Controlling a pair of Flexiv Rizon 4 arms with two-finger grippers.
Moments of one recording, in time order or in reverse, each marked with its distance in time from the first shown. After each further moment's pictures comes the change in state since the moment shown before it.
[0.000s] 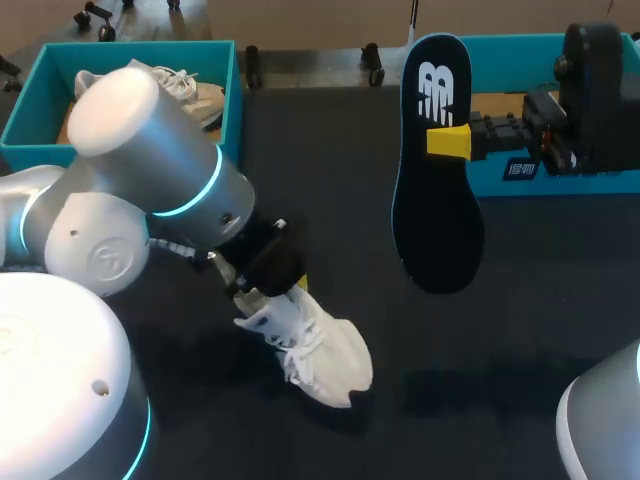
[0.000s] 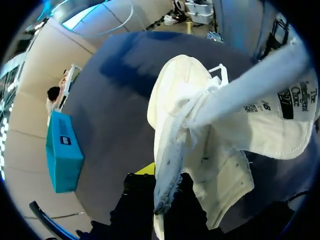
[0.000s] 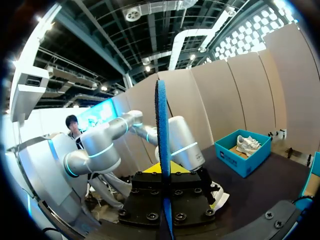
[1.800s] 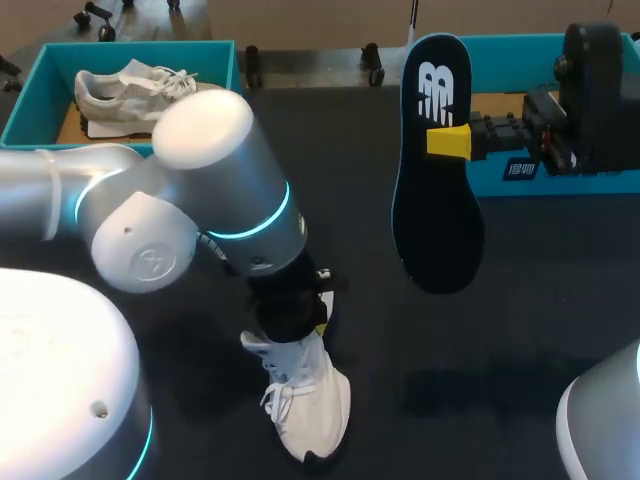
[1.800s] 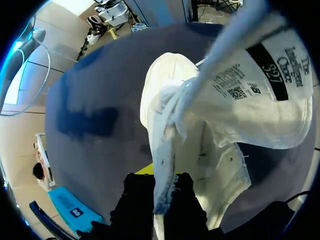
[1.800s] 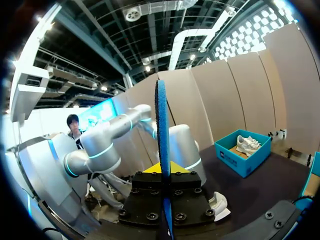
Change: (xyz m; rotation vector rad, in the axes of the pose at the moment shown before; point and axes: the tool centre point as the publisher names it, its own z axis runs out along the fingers) left arm 0.018 -0.046 0.042 0.046 0.202 0.568; right arm 0.000 0.000 0.000 0.000 0.000 0.000
